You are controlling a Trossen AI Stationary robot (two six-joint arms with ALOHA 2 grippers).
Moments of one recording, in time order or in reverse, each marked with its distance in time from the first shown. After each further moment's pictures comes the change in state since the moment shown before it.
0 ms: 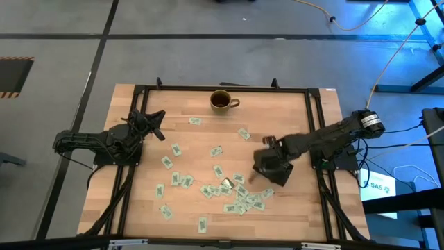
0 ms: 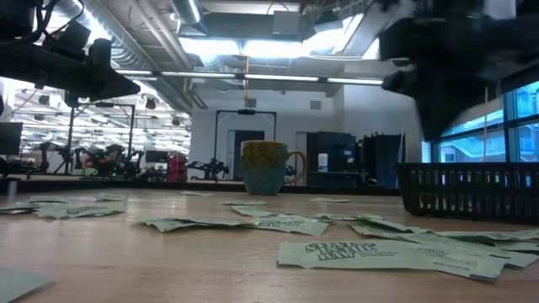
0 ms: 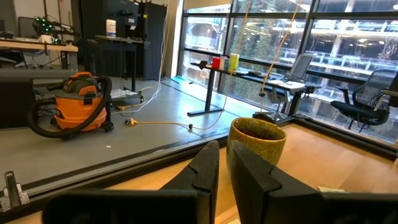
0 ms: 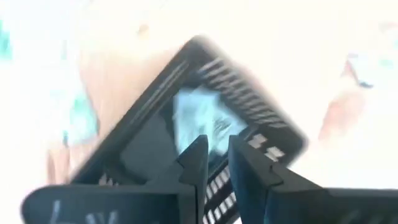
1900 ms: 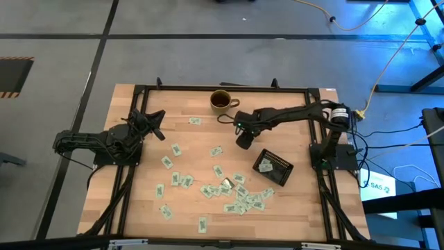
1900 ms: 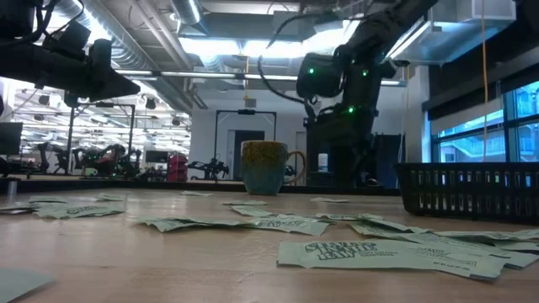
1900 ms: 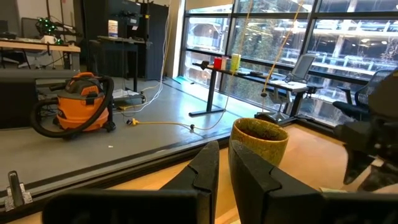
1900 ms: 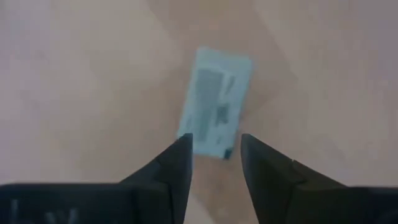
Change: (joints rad) left arm 0.000 0.000 0.000 -0.001 -0.008 0.000; right arm -0.463 0.338 0.080 0.301 0.001 0.291
